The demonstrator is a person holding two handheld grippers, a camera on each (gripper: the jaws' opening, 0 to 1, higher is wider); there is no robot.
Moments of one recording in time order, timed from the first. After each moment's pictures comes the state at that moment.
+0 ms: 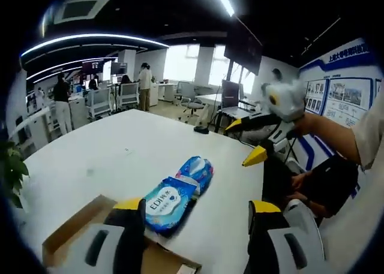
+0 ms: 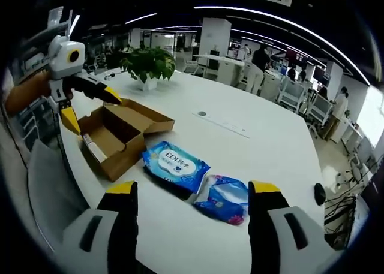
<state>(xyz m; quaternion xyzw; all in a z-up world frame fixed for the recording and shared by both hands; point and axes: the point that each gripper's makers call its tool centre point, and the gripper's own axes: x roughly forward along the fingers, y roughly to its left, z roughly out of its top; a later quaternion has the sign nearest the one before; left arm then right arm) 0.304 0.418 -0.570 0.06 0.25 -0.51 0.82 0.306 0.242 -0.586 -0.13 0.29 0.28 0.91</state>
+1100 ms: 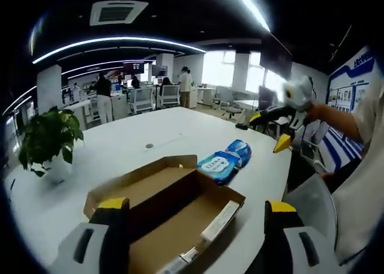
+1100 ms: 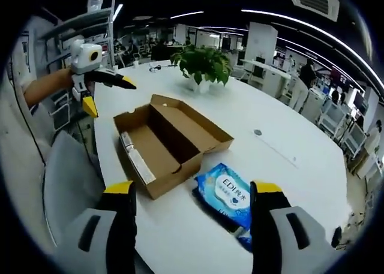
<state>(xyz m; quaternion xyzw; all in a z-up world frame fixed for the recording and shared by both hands) 0.277 0.601 -0.586 0.05 0.24 -0.38 0.89 0.299 0.383 -0.590 -0.19 0.28 0.43 0.84</state>
